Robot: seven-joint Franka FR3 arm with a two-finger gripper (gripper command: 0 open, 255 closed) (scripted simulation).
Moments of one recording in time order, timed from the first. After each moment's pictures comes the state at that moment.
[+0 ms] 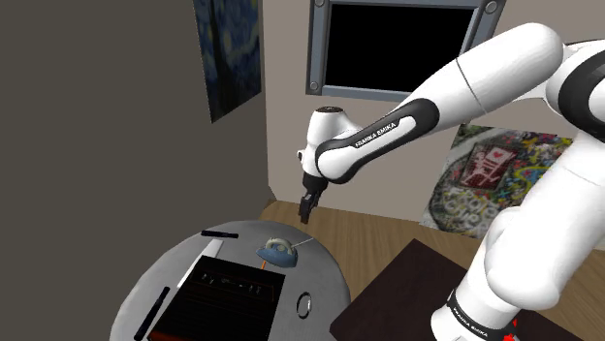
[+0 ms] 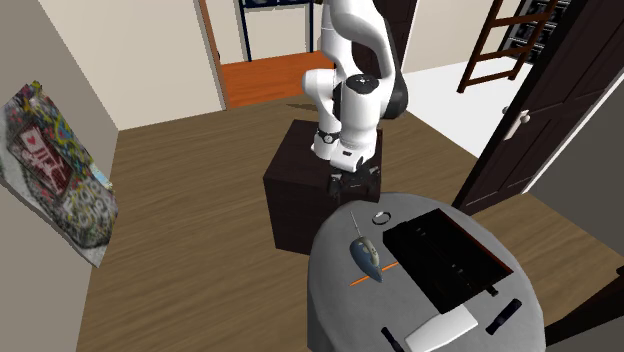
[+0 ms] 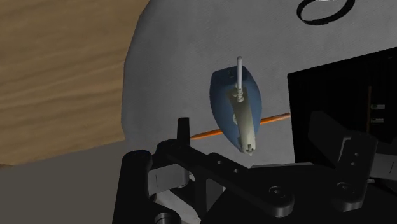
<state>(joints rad) 0.15 -0.12 0.13 -2.44 0.08 2.40 -0.23</state>
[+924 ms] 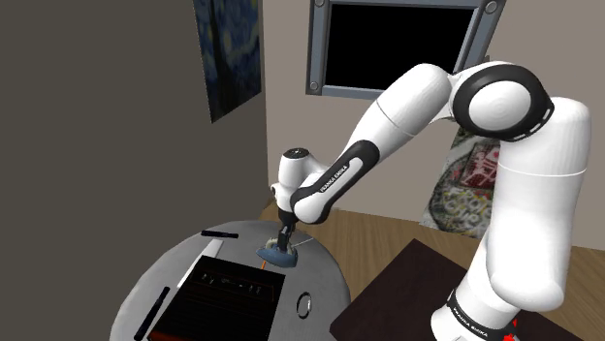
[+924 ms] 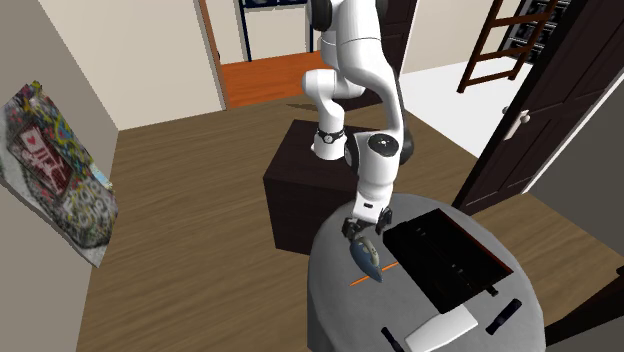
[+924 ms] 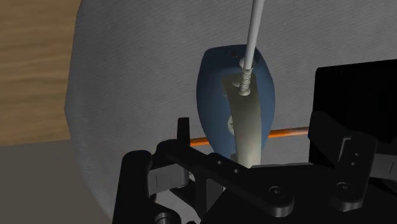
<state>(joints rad) 0.21 0.27 0.16 -2.30 -0.08 2.63 -0.15</state>
